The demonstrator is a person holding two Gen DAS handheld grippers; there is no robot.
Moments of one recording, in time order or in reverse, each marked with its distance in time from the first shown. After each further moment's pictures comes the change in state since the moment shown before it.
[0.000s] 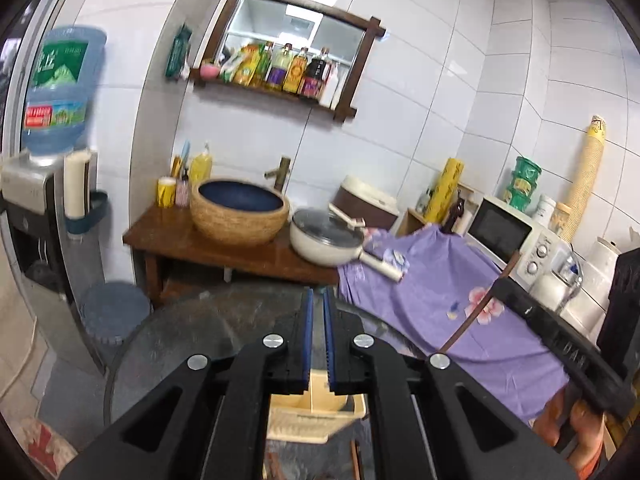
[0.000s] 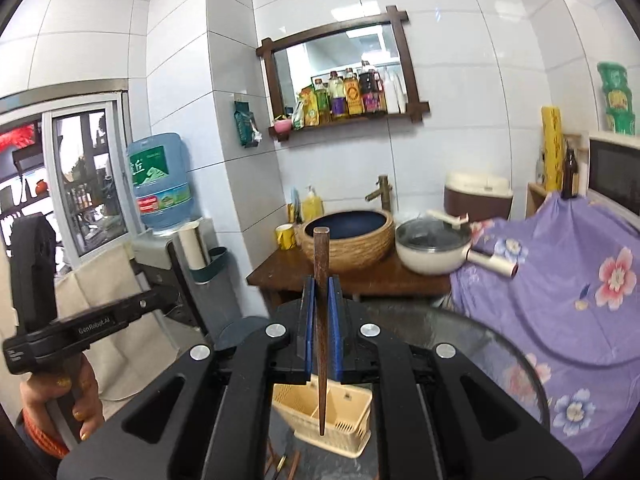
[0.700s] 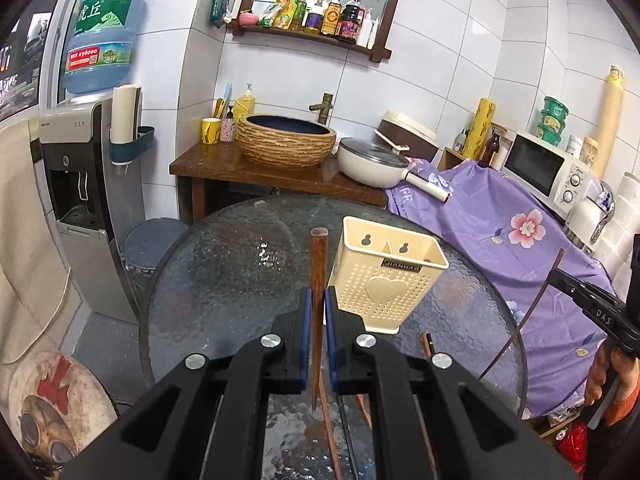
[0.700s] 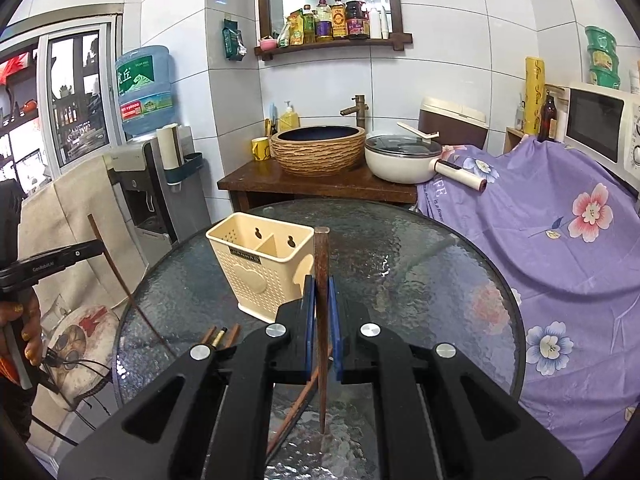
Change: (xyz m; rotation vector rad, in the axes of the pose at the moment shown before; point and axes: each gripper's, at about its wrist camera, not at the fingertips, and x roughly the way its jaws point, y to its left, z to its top) left arm -0.035 0.068 -0.162 0.016 0.146 0.115; right arm -0.040 -0.053 -0.163 -0.067 0.221 -0.067
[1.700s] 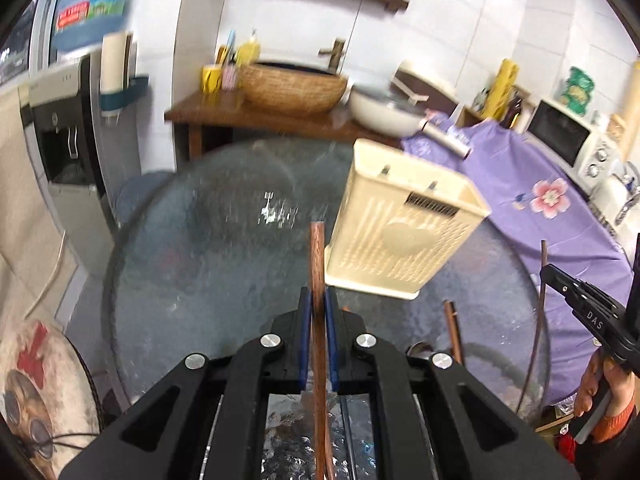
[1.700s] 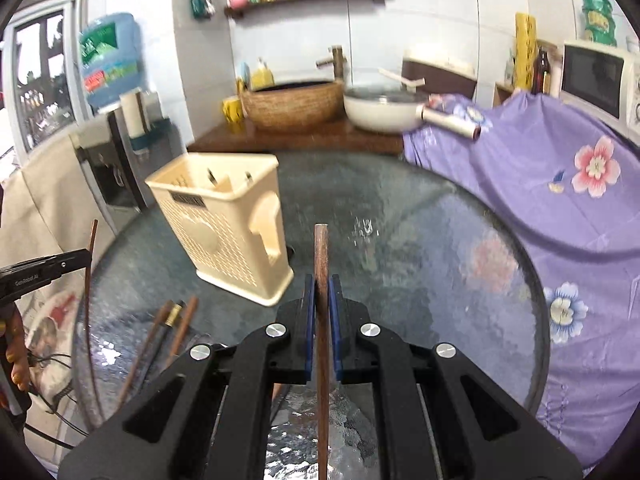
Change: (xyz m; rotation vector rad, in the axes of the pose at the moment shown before) left arm 0.072 -0.008 -0.031 -0.025 0.152 0.033; right arm 0.074 -0.017 -0.043 0.042 0.106 -0.066
